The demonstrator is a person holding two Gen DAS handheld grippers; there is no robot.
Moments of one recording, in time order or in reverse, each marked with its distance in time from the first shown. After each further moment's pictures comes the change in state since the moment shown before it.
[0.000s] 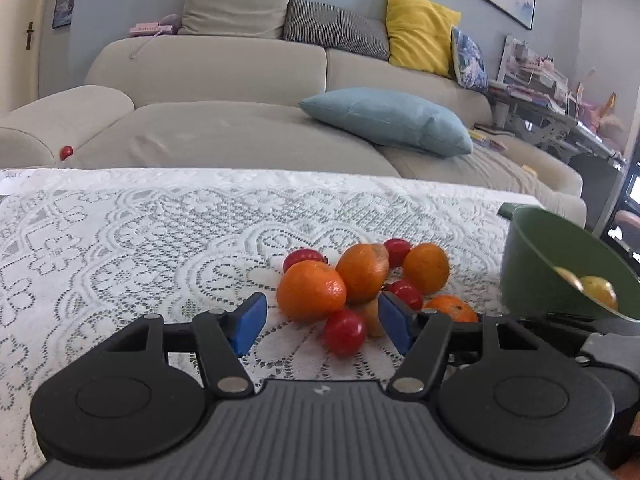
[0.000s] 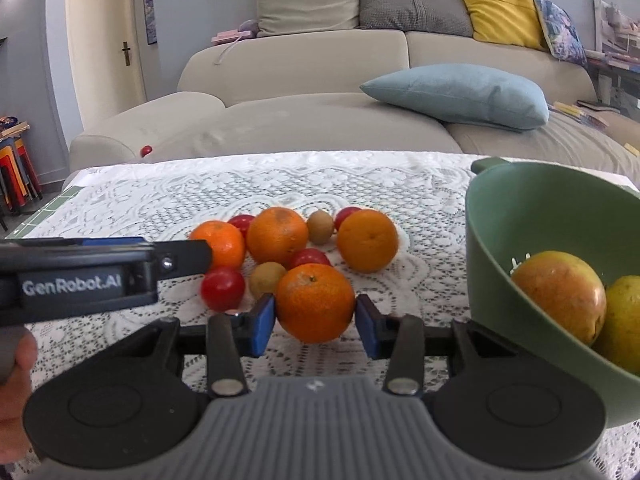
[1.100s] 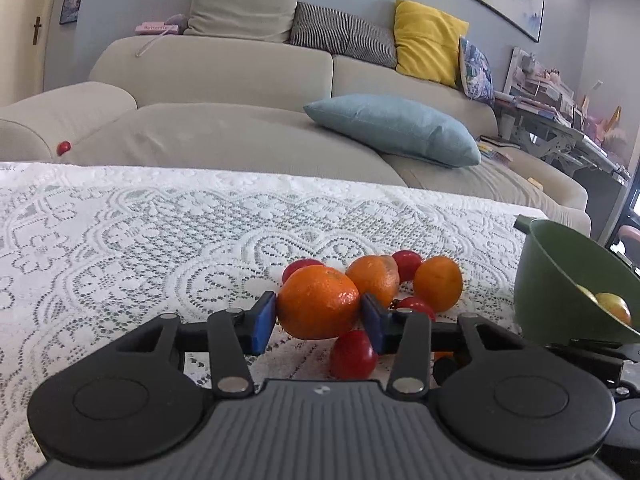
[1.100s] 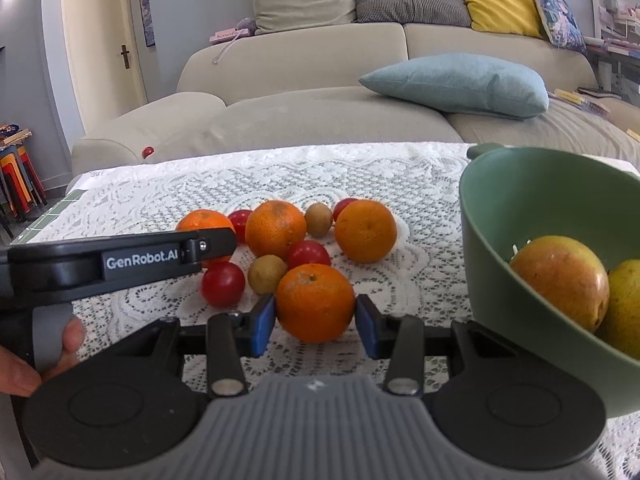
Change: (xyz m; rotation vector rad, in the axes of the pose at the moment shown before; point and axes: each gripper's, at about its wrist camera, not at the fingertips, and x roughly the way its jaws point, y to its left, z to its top) left arm 0.012 0.003 0.002 -0.035 -0.041 -0.006; right arm -0.003 -0.001 -0.003 0.017 -0.002 0.021
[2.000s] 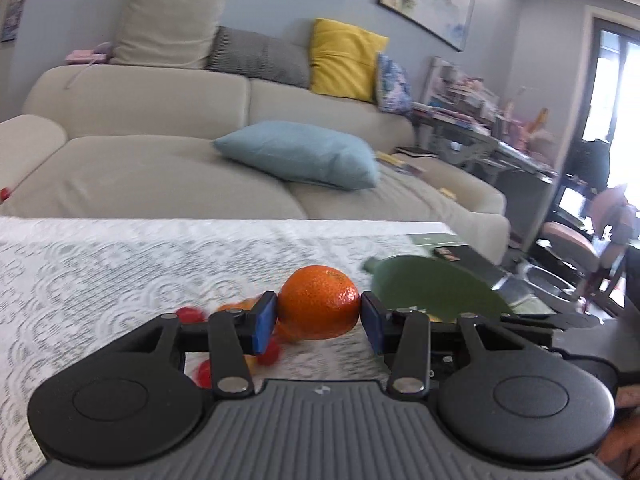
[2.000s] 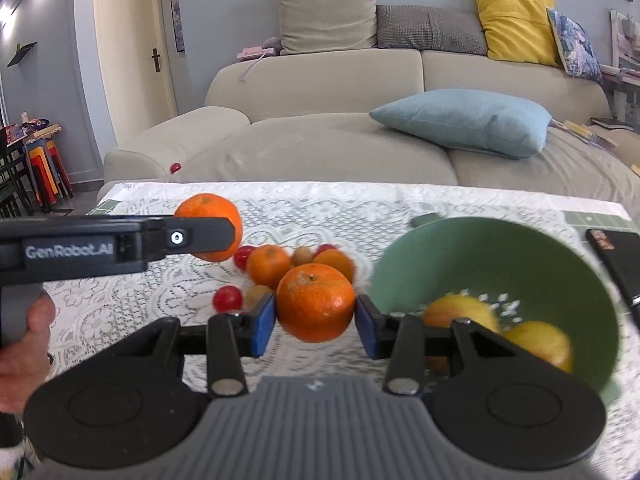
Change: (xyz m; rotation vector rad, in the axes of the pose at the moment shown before) left arm -0.063 -0.072 0.047 0.071 -0.014 -0.233; right arm -0.089 -0.055 0.041 -0.059 -0.014 0.069
